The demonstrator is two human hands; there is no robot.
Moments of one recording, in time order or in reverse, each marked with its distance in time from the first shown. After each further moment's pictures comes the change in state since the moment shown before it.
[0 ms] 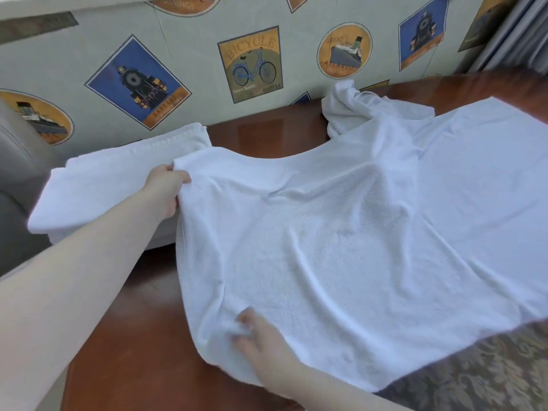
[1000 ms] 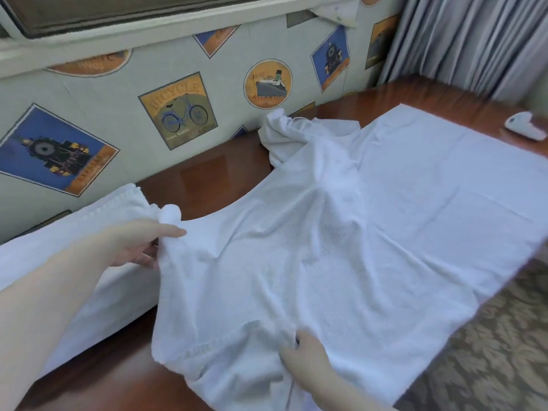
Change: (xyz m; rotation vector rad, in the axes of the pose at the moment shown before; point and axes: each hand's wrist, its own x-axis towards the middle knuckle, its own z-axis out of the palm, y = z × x) left_hand 0.034 0.043 0.039 0.676 -0.564 -0.185; right_hand 0.014 0.019 -0.081 0.281 0.425 0.540
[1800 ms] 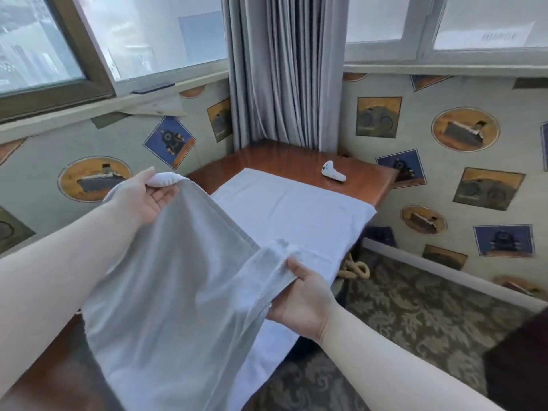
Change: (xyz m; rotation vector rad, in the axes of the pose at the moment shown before) left_hand -0.038 0.392 0.374 -0.881 -0.083 0.541; right_hand -0.015 0.068 -0.470 1.431 -0.389 -0.279
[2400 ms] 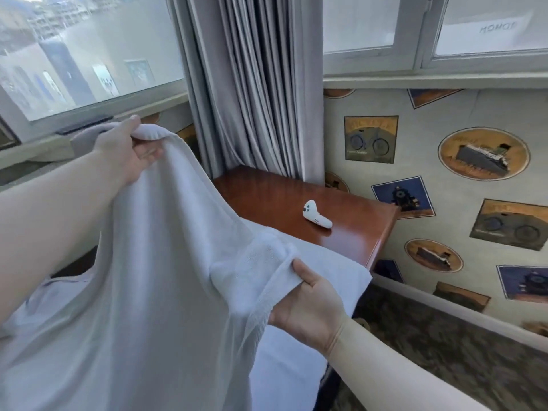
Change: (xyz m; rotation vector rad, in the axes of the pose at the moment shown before) left_hand 0.196 0.047 0.268 0.158 -0.025 0.216; right_hand 0.121 -0.251 -0.061 0.171 -0.257 0.036
